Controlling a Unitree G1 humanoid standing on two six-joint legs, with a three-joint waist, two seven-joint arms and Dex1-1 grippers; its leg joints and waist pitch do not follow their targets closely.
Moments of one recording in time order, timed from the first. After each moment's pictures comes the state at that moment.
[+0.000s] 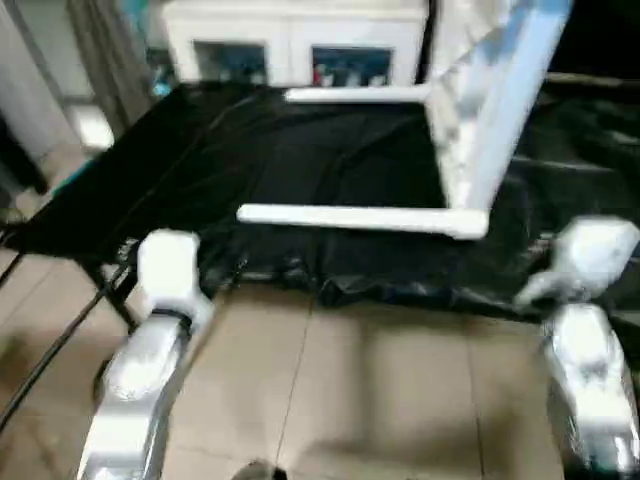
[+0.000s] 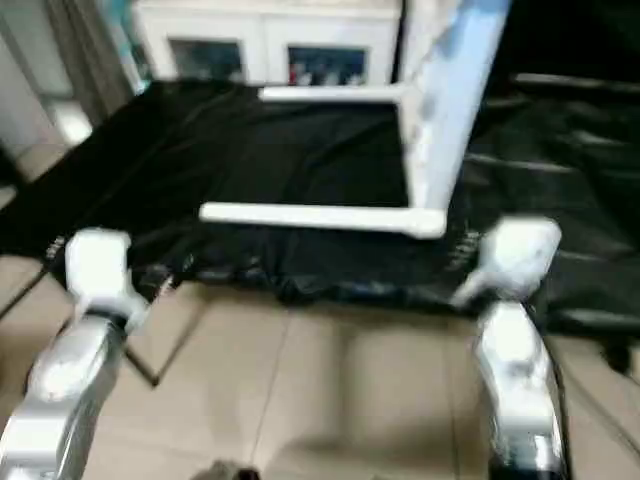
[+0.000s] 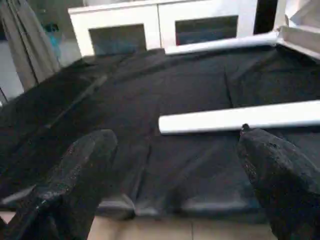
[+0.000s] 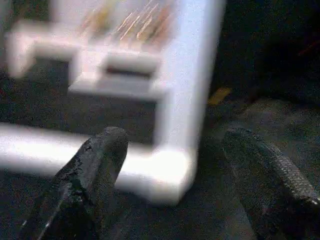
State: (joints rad) left arm 0.00 0.14 0.07 -0.23 -0.07 0.28 -0.09; right arm -0.06 -0.27 -0.01 -0.03 0.15 0.01 0.11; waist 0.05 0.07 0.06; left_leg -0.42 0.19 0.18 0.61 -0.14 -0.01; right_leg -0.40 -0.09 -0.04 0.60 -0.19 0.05
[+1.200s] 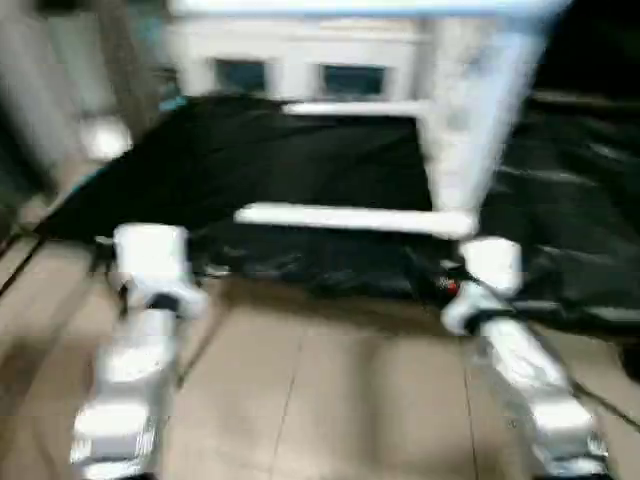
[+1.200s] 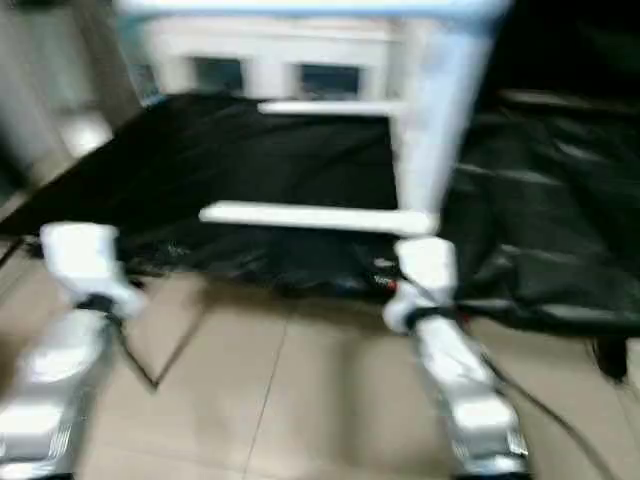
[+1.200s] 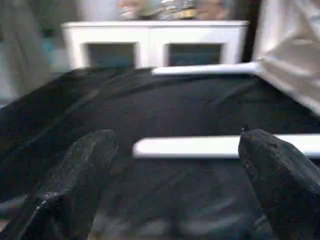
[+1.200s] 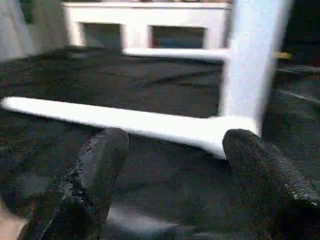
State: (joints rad) left arm -0.10 0.11 0.08 -0.23 -0.14 0.35 -0.10; right arm -0.07 -0.20 0.01 -0.11 0.18 0.25 0.16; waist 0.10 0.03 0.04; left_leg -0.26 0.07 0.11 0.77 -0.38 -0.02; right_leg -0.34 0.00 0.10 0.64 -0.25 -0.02
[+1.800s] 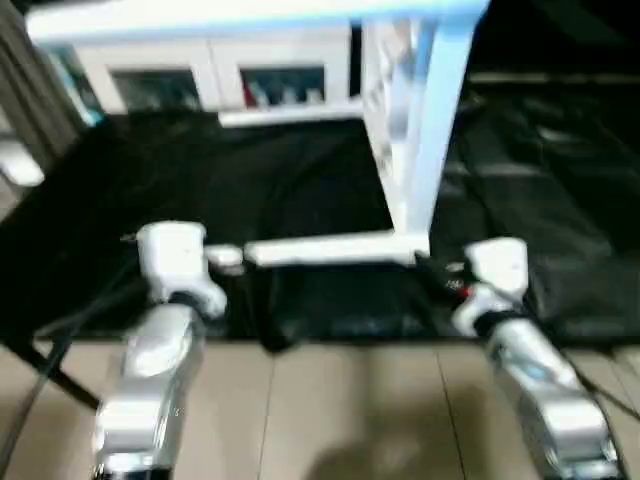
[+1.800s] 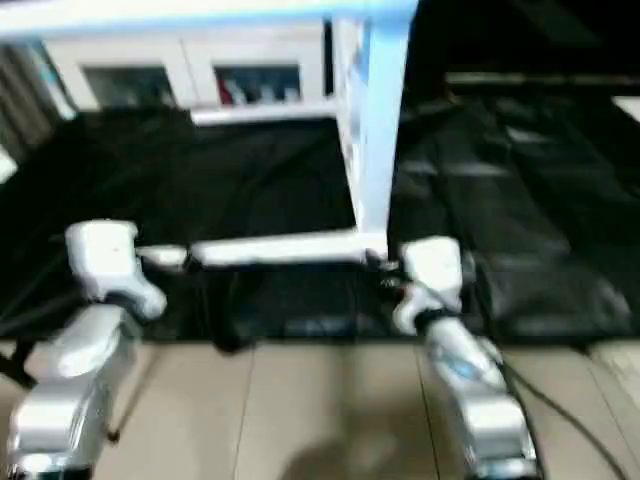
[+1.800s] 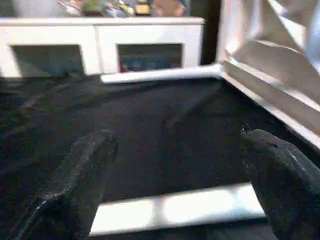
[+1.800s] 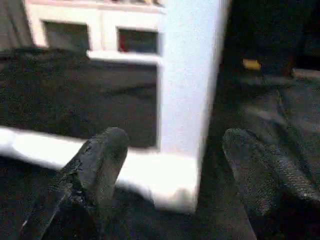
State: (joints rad) left arm -0.12 0.12 0.07 -0.20 -0.13 0.33 -0.11; right arm -0.09 -0.22 0.05 -0.15 0.16 0.24 0.22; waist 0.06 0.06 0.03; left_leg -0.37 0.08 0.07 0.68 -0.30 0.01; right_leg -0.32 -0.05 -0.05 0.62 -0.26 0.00
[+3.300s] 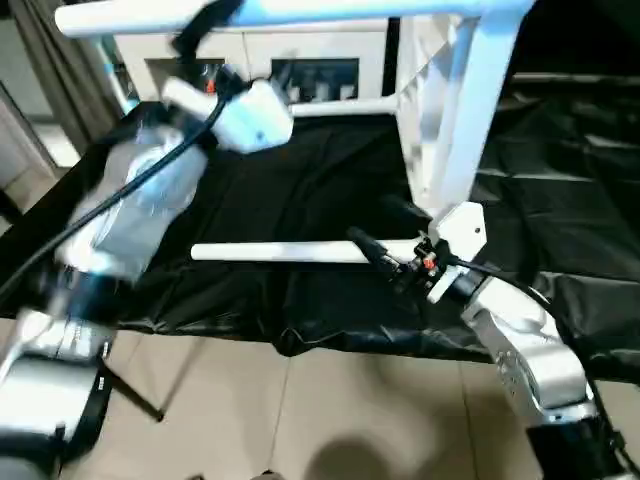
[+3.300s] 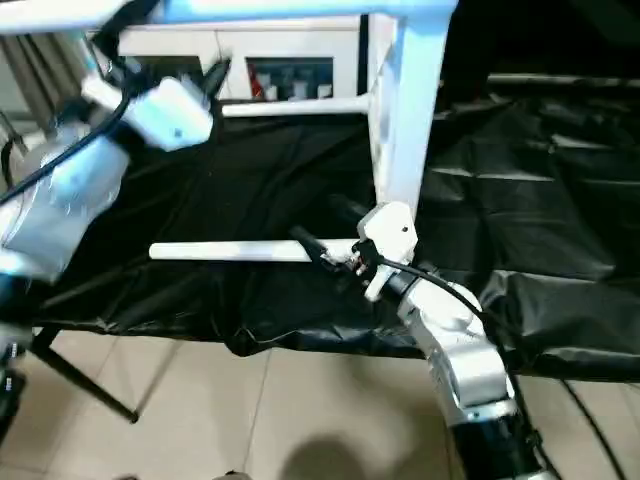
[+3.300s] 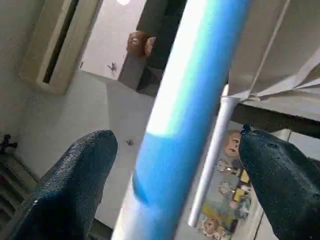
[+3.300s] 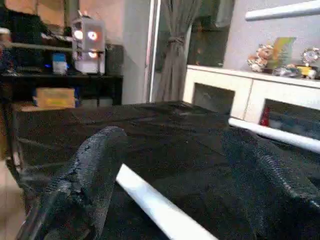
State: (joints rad) left arm -0.89 0.54 -0.20 0.37 0.55 -0.37 -0.01; right arm -0.27 -0.27 0.12 -0.06 0.31 0.07 0.62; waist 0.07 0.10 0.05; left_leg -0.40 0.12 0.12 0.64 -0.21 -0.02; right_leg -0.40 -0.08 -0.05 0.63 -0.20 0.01
